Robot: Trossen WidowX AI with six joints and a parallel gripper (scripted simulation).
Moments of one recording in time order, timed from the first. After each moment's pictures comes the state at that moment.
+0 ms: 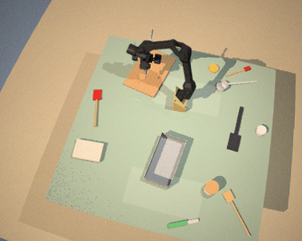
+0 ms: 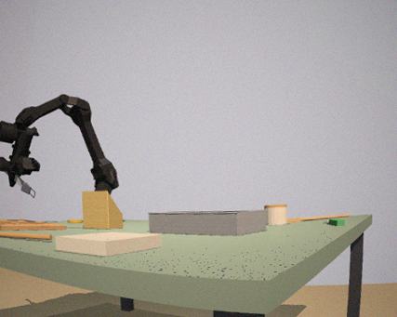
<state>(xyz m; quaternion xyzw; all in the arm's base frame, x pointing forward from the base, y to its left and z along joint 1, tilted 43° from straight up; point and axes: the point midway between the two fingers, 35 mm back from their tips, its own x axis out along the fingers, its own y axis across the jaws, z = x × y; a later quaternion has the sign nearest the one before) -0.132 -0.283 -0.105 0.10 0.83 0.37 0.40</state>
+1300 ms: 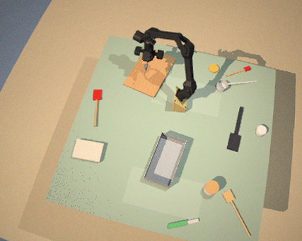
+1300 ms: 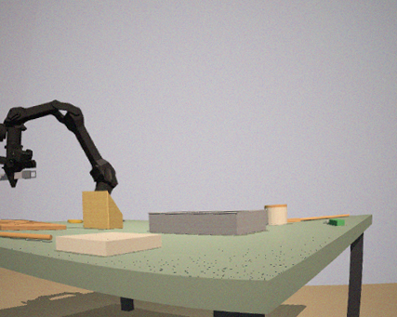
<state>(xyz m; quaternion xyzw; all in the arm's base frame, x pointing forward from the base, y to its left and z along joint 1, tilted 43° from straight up) -0.145 -0.281 -0.099 0.17 0.70 0.31 0.61</state>
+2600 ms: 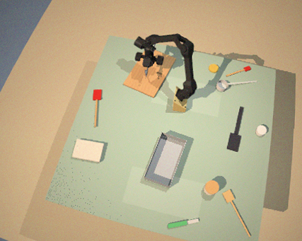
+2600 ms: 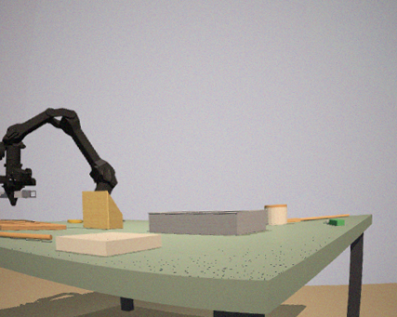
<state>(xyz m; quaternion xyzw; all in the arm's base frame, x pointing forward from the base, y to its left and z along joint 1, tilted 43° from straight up) -0.159 -0.241 -0.148 0.17 0.70 0.31 0.61</state>
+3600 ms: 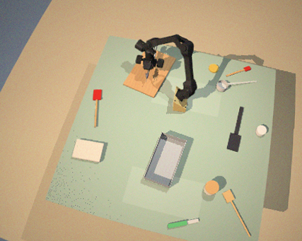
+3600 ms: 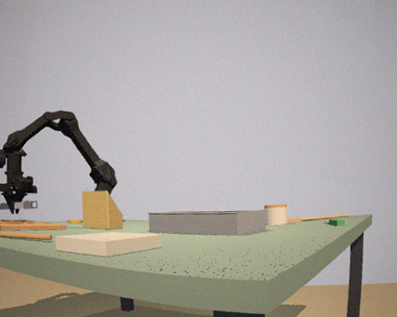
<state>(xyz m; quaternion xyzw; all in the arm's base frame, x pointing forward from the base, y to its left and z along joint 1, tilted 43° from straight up) -0.162 -0.220 -0.167 0.18 0.70 0.32 0.61</state>
